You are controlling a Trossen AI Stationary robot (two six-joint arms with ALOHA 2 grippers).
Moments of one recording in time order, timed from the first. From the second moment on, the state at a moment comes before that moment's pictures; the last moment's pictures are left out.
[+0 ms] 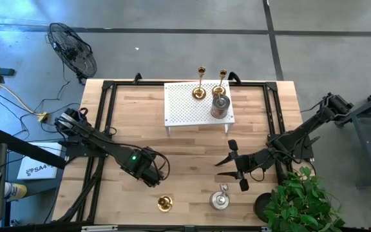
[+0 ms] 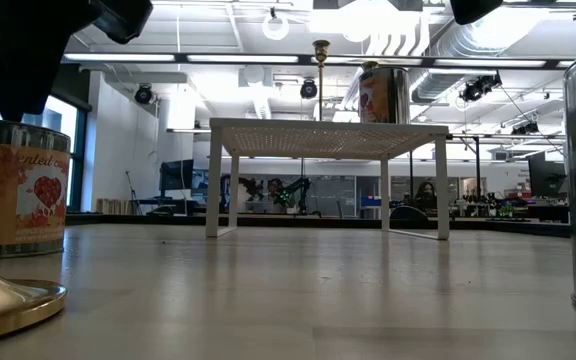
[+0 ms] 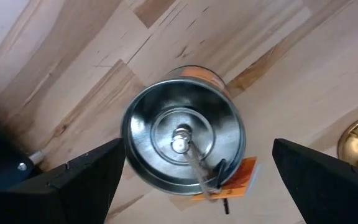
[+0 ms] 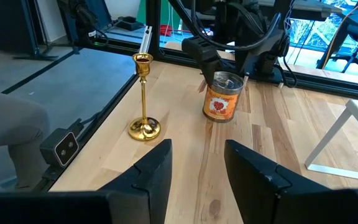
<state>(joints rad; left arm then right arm) -0.52 1.66 1.34 -1.26 -0.09 -1.37 0.58 1.15 0.66 0.18 0.36 0.04</state>
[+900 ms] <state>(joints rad) -0.52 1.66 1.24 -1.19 -0.10 -1.34 0.58 1.15 0.66 0.18 0.36 0.04</state>
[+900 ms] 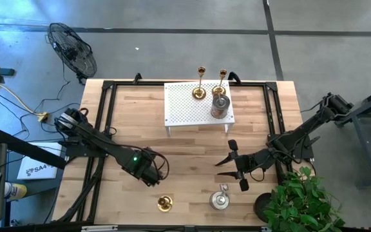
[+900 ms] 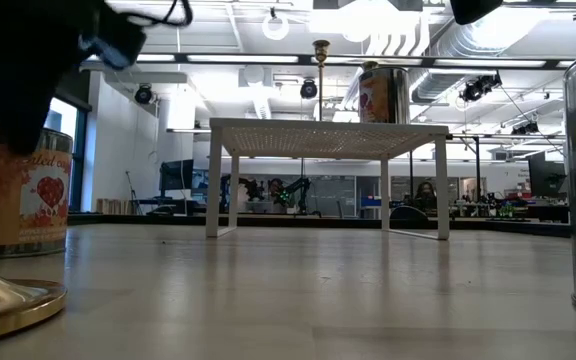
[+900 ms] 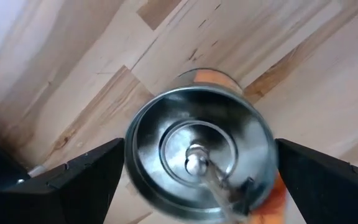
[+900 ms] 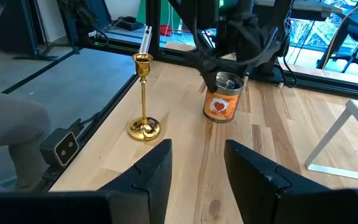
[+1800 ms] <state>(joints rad) -0.52 1.66 1.16 -1.03 -0.09 -1.34 0.58 1.15 0.66 0.18 0.36 0.04</state>
